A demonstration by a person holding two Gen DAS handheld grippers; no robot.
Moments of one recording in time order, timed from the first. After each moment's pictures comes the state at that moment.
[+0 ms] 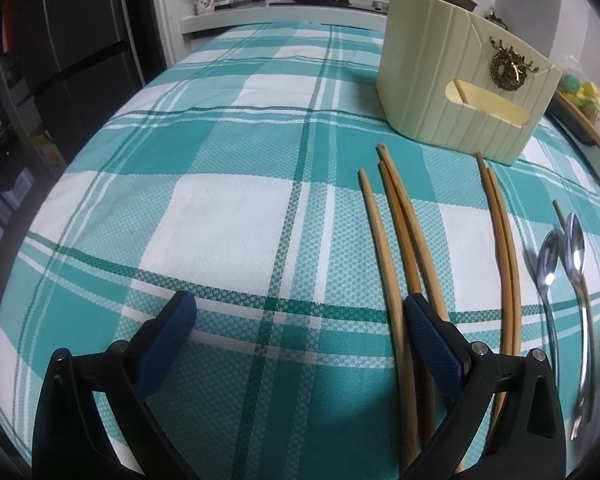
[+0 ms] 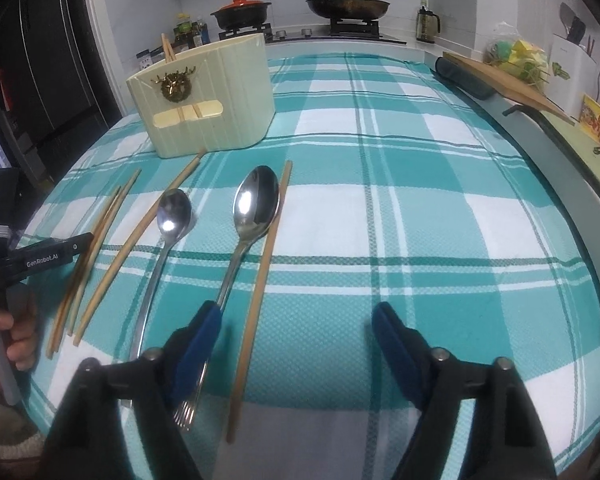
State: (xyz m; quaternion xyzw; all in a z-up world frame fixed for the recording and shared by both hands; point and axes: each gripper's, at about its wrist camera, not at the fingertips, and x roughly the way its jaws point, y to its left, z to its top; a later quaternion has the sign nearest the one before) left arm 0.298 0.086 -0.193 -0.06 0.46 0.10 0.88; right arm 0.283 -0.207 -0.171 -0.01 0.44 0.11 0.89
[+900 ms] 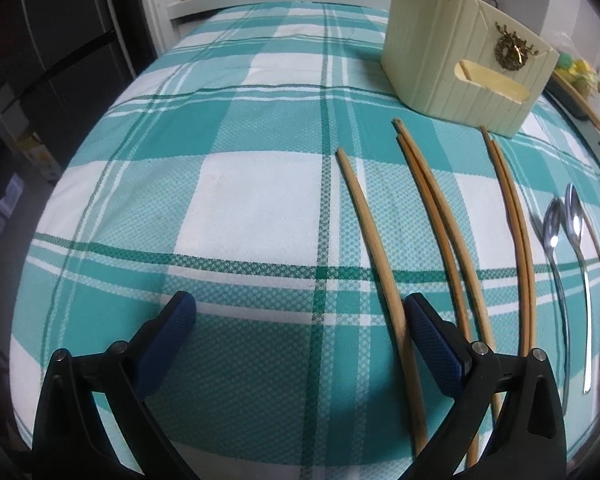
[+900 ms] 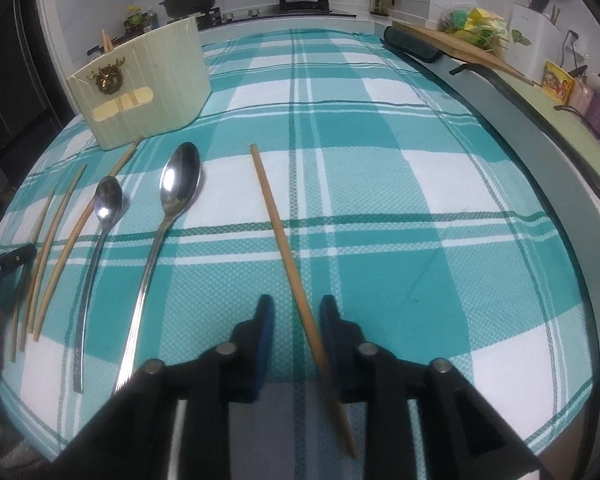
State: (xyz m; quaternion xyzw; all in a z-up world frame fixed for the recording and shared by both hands) left arm 0.290 0.113 -0.191 -0.05 0.50 0.06 0.86; right arm 0.280 -0.247 -0.181 0.01 0.48 0.04 0.88
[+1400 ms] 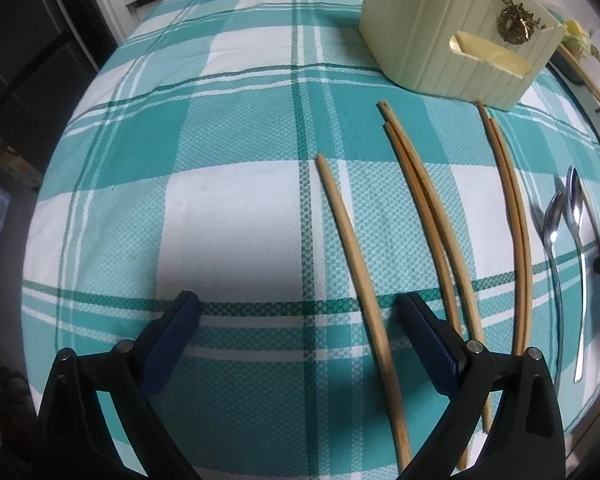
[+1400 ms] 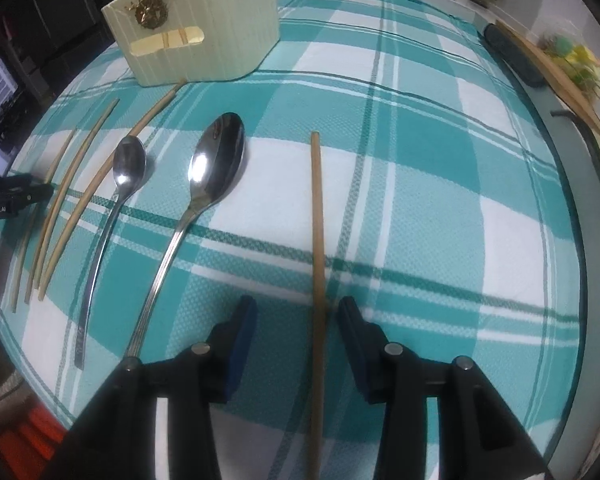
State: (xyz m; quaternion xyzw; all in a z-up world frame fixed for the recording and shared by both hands) left arm 0.332 0.108 -0.187 -0.01 0.58 0.02 0.82; right arm 0.343 -0.220 -0.181 -0.11 0.56 0.16 0.80
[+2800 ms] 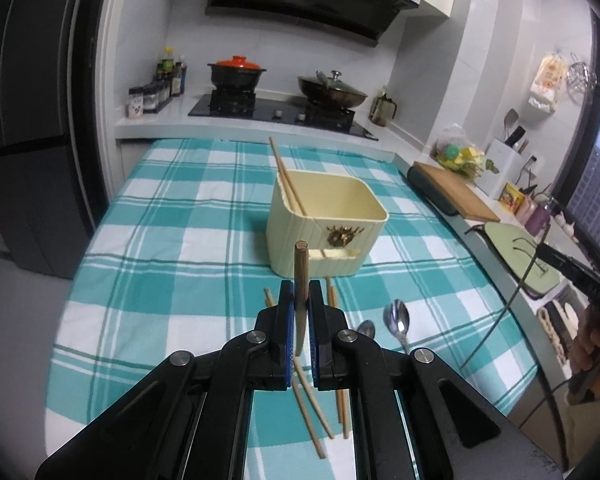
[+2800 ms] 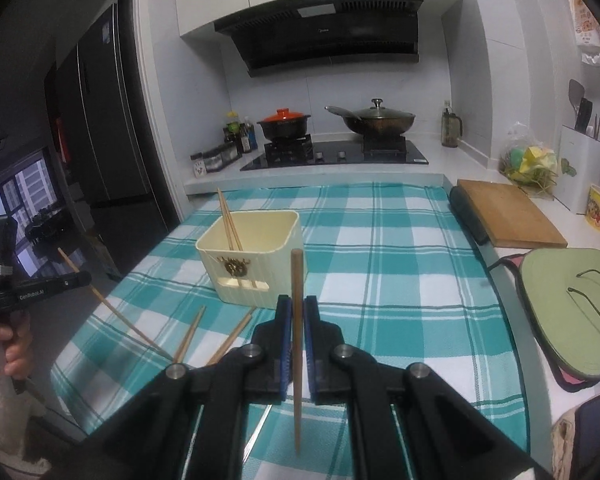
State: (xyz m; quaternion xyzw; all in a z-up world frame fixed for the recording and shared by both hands) left arm 0.243 0.101 0.002 -0.09 0.32 -0.08 0.94; right arm 0.272 -0.254 0.010 0.02 0.27 0.19 0.94
